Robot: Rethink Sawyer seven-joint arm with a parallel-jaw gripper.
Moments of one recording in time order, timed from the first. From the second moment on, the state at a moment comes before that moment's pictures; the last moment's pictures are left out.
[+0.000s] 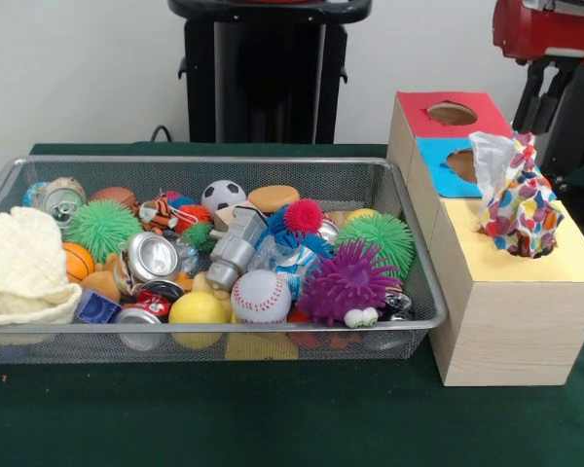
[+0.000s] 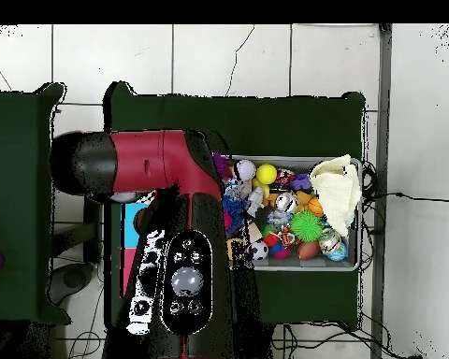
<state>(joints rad) 0.10 -0.65 -0.09 1.27 0.01 0.97 1.75</state>
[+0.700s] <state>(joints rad) 0.07 -0.62 -0.09 1.27 0.01 0.82 1.75</state>
